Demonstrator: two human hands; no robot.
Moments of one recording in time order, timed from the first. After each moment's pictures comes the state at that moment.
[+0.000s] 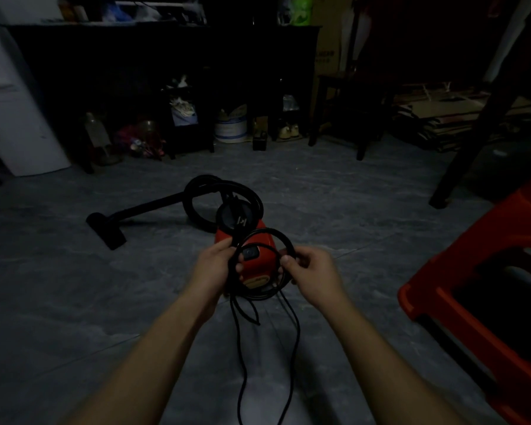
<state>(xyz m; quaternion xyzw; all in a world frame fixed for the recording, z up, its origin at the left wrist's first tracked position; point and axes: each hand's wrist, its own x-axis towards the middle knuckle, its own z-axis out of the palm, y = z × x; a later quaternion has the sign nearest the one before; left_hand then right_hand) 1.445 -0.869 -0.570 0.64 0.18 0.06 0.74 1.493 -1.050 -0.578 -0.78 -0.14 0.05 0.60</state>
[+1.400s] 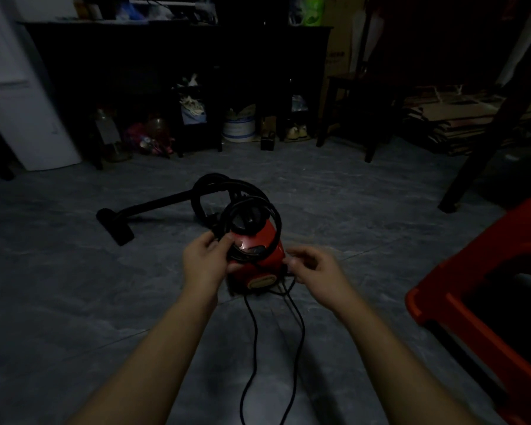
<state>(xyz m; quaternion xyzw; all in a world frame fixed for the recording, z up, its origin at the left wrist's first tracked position) 1.435 -0.865 -0.549 0.59 0.24 0.22 0.74 1.497 -1.048 -0.581 -0.77 -0.14 0.13 0.61</state>
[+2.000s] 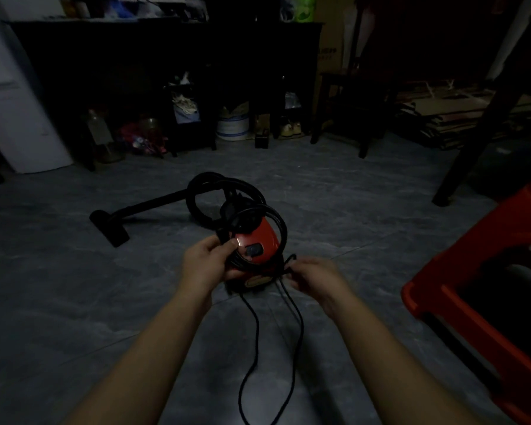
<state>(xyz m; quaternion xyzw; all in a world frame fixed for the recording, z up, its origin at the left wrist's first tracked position) 1.432 -0.862 -0.554 0.61 0.25 0.13 0.74 1.494 -1.043 -0.583 -0.67 0.08 0.22 0.71</state>
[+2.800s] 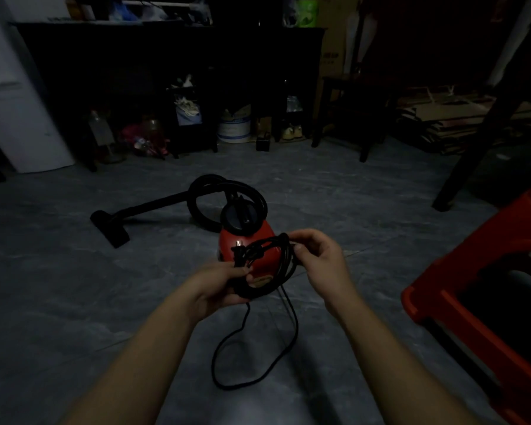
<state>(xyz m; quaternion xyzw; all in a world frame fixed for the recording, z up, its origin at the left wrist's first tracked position) 1.431 -0.852 -0.567 0.59 0.26 -0.13 0.75 1.493 -1.043 -0.562 -0.69 -0.12 0.04 0.71</state>
